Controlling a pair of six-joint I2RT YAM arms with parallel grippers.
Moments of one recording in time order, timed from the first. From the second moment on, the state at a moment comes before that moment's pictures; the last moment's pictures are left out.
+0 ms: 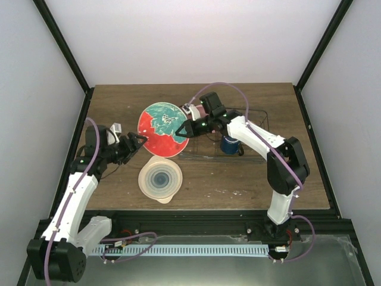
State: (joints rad) left arm -0.08 0.92 0.78 -0.55 0.55 -0.80; right arm 0.59 1.81 1.46 -0.43 -0.70 0.32
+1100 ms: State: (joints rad) left arm -0.03 1.27 1.16 -0.66 0.38 -0.55; right arm 0.54 1.47 1.57 -0.78 -0.10 -0.46
